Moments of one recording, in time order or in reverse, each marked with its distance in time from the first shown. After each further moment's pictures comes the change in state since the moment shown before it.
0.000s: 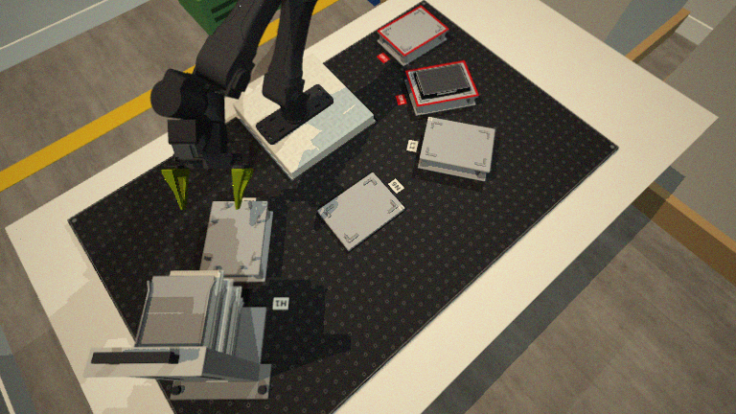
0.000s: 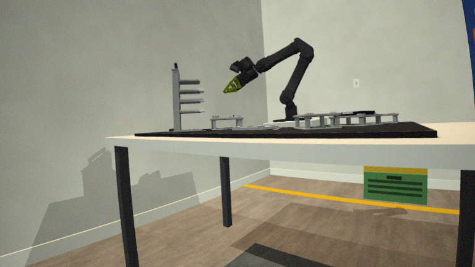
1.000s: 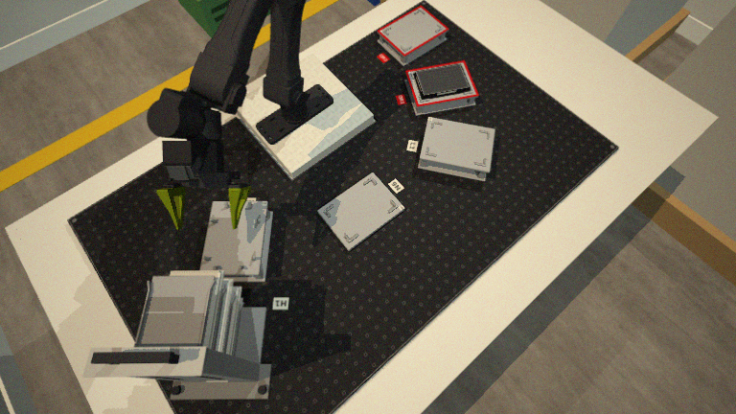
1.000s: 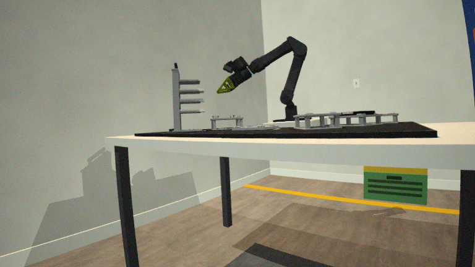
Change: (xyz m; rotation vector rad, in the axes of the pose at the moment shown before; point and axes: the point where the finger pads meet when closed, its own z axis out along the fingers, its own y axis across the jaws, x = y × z) arm -0.017 0.000 0.032 -0.001 0.003 0.001
